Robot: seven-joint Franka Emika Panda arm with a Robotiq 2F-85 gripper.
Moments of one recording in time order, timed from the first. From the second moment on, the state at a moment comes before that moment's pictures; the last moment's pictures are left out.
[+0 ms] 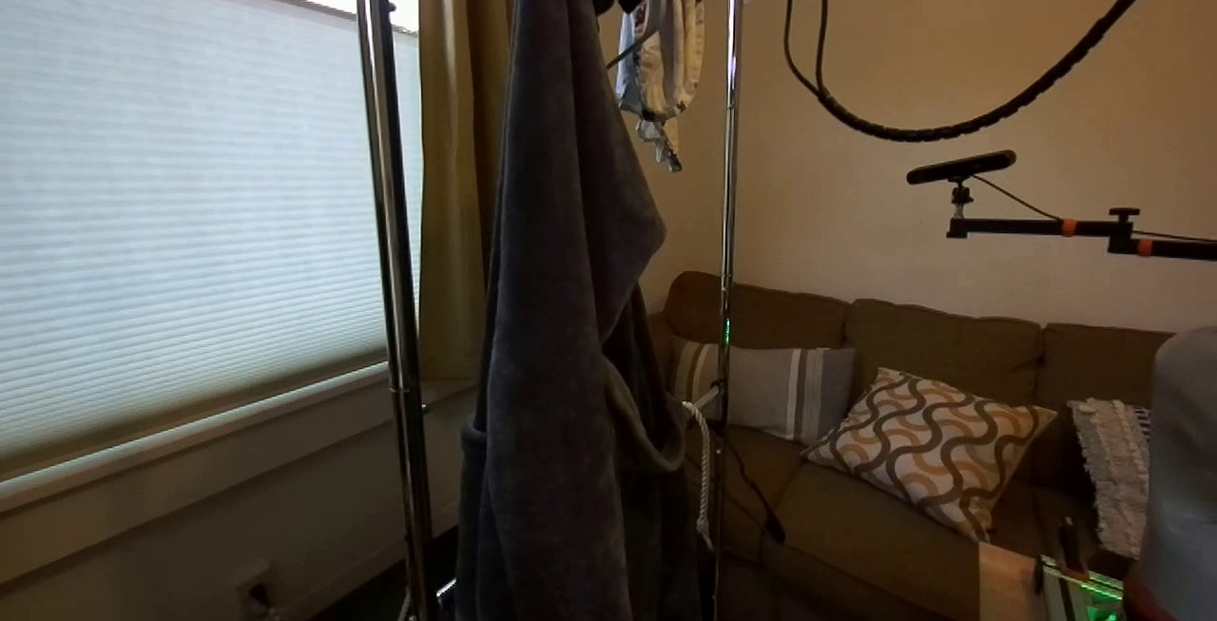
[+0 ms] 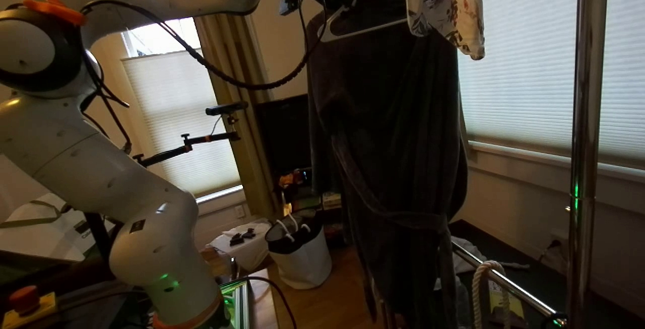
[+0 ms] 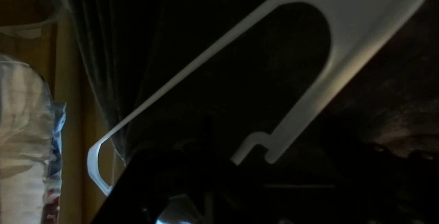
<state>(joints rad) 0.02 -0.49 0.21 -1.86 -0.02 2.30 0.31</state>
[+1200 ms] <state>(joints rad) -0.17 -0.62 0.29 -1.86 -0.35 2.18 0.53</state>
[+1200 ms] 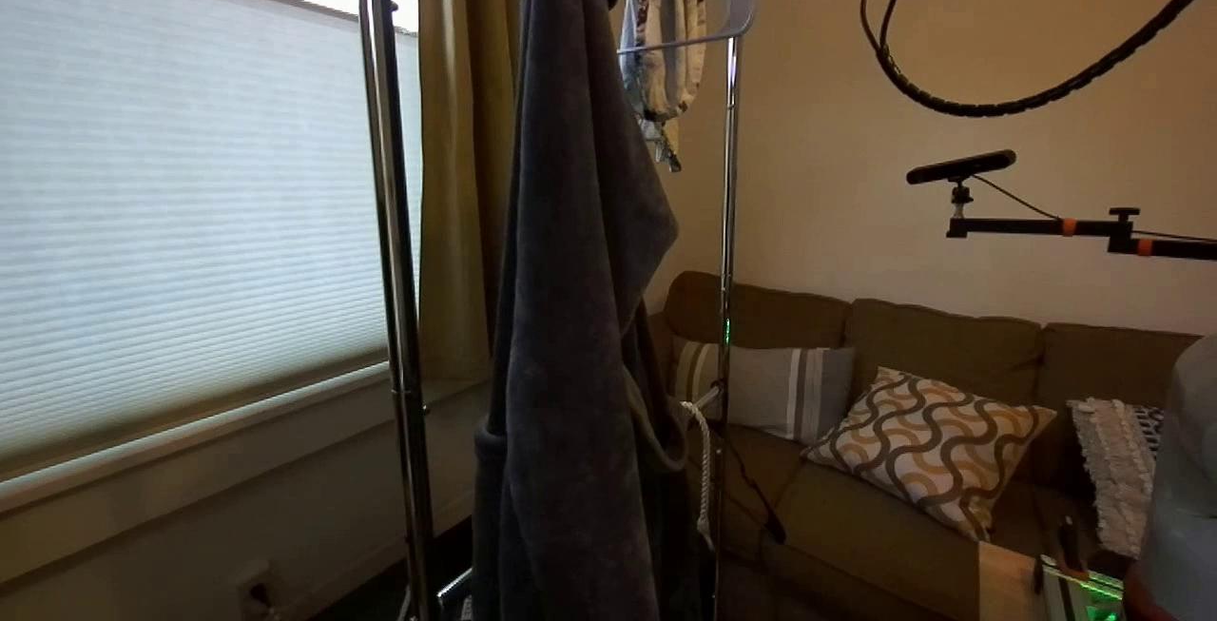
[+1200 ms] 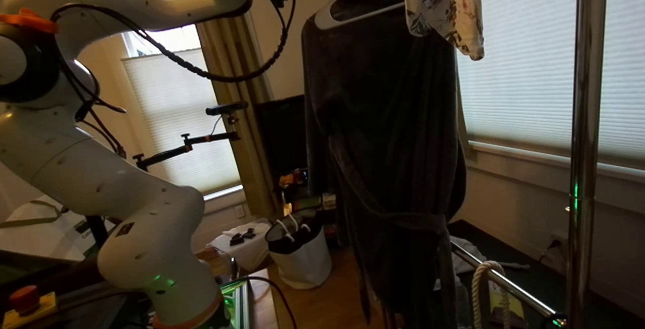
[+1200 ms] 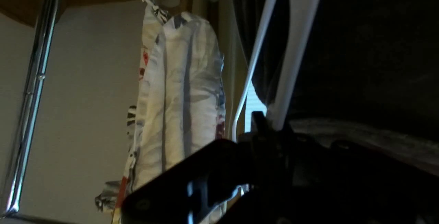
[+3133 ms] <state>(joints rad) -0.03 -0.94 -0.10 -2.77 -0.05 1.85 0.15</state>
